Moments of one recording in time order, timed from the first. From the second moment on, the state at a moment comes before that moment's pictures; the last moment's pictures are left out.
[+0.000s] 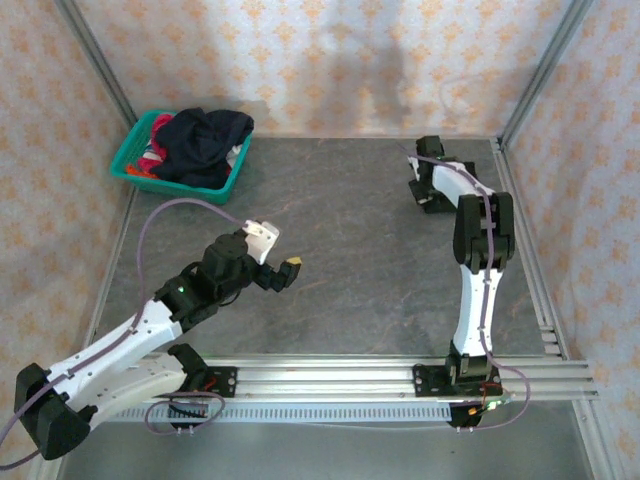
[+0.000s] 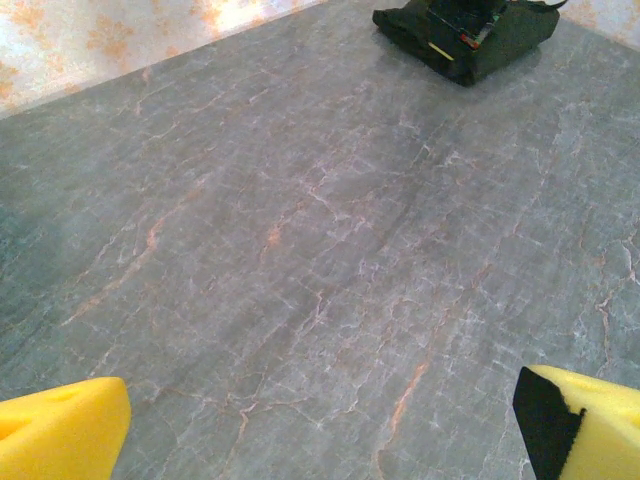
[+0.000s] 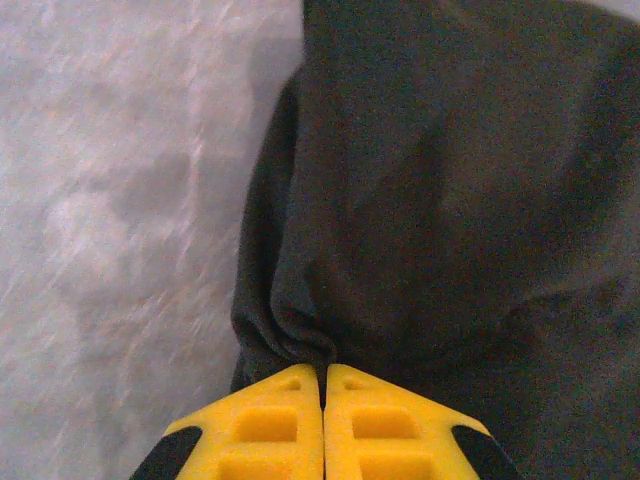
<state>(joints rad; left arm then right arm) -0.67 0.87 0.68 -0.30 -0.11 -0.04 0.07 2.23 1.74 -0.63 0.25 -0.29</state>
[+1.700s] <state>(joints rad) -0.08 1.34 0.38 0.48 -0.41 -0.06 0.02 1.43 0.37 0.64 0.30 0.22</state>
